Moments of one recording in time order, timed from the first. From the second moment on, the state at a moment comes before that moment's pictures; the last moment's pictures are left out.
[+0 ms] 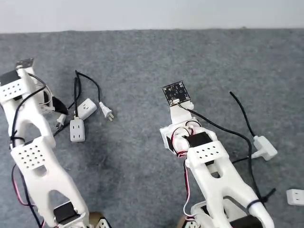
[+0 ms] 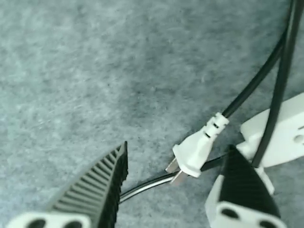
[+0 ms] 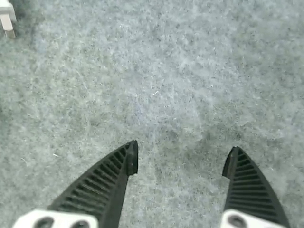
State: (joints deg) left arm -30.8 51.5 -46.3 98.4 -2.8; right arm -20.8 -28.0 55.1 38.5 1.7
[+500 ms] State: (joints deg) left arm -25.5 51.8 -43.6 98.4 -2.8; right arm -20.8 -28.0 55.1 38.7 1.7
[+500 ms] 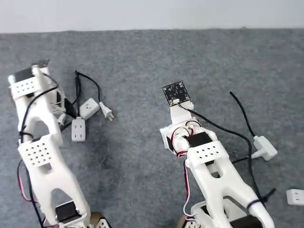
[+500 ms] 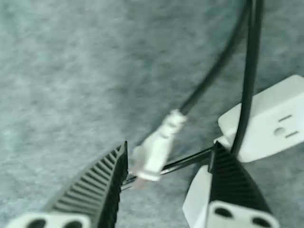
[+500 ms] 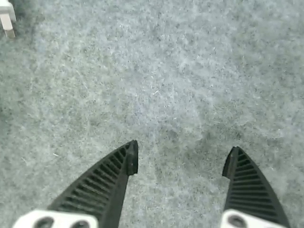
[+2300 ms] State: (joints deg) left arm -18.2 30.0 -19.5 98.4 -1.5; right arm -20.8 -28.0 55.1 38.9 1.7
